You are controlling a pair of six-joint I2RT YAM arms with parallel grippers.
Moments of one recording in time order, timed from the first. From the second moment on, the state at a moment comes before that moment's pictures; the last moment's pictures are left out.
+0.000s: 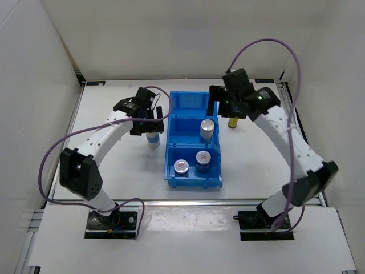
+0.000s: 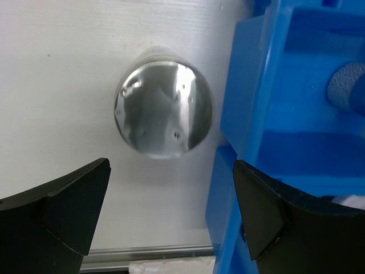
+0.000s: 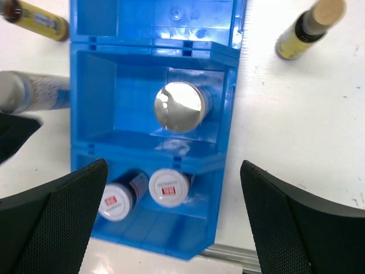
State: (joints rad) left arm -0.44 1.58 1.42 -0.90 -0.12 -0.47; right arm 0.58 1.56 1.77 -1.06 0.15 0.49
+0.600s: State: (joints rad) left arm -0.41 1.74 1.54 -0.91 -0.19 -0.47; right arm 0.58 1.29 1.57 -1.10 0.14 0.47
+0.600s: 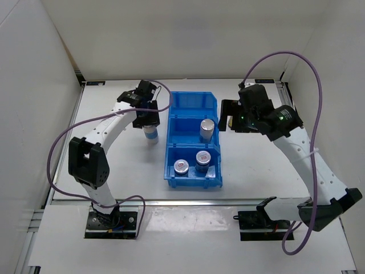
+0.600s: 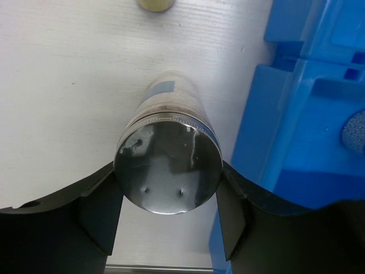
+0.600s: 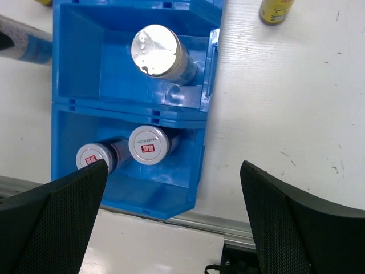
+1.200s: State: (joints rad) left arm -0.58 1.62 1.90 -1.02 -0.13 -0.51; right arm 0.52 1.26 1.55 -1.14 0.17 0.43
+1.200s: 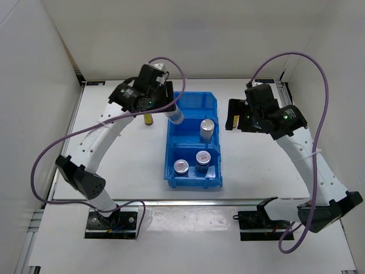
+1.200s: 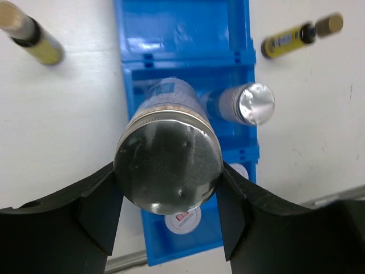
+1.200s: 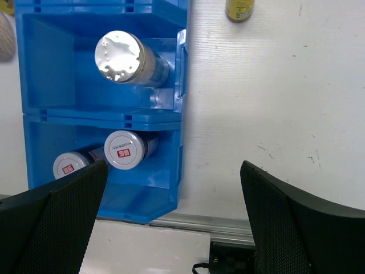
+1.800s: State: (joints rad) left arm -0.69 1.95 1.89 -1.05 -0.16 -0.53; right arm 0.39 1.16 1.41 -1.14 0.11 0.41
